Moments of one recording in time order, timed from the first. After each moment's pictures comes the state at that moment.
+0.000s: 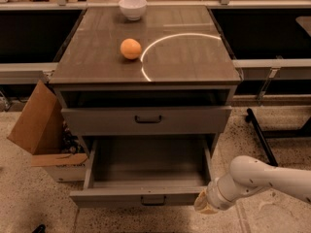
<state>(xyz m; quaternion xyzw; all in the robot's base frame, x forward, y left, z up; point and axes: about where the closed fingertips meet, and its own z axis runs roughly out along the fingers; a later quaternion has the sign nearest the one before) 0.403 -0.168 0.427 -0.65 0.71 0.20 0.15</state>
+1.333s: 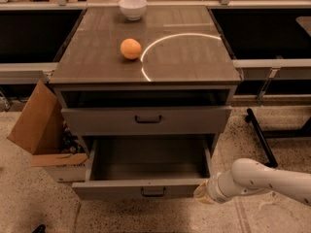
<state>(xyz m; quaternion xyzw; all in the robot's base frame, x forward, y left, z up) 0.453 -0.177 0.407 -0.58 0.77 0.16 0.20</state>
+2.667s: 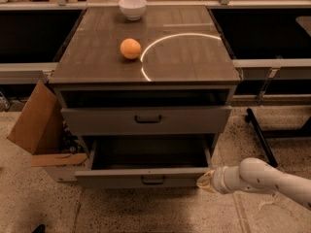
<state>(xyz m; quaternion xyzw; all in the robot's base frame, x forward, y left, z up) 0.509 -0.200 0.398 -0.54 0.78 0.14 0.29</state>
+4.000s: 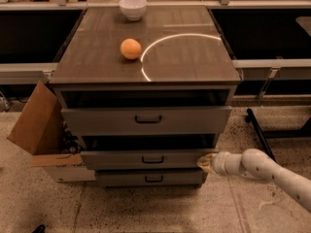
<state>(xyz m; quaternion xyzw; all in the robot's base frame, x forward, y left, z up) 0.605 -0.218 0.394 -0.50 0.77 0.13 0.38</state>
